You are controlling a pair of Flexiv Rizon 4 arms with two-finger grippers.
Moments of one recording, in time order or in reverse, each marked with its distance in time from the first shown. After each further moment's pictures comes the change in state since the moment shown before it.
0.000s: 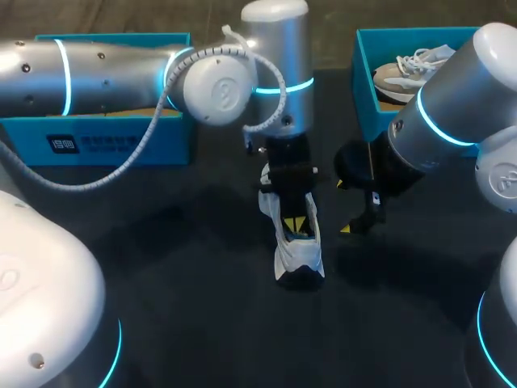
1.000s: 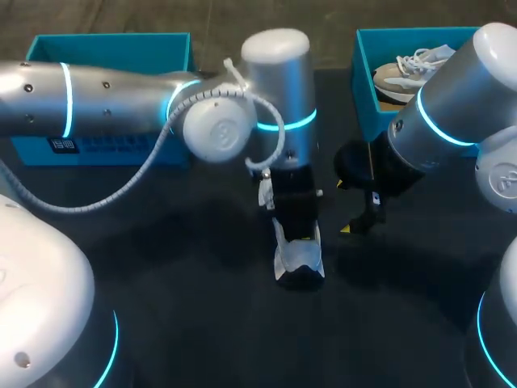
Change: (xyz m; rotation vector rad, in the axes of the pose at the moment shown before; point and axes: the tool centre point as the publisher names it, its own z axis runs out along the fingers) left arm -0.007 -0.003 0.040 -0.111 -0.028 0.047; right arm 0.000 0.000 0.000 0.000 0.000 0.000
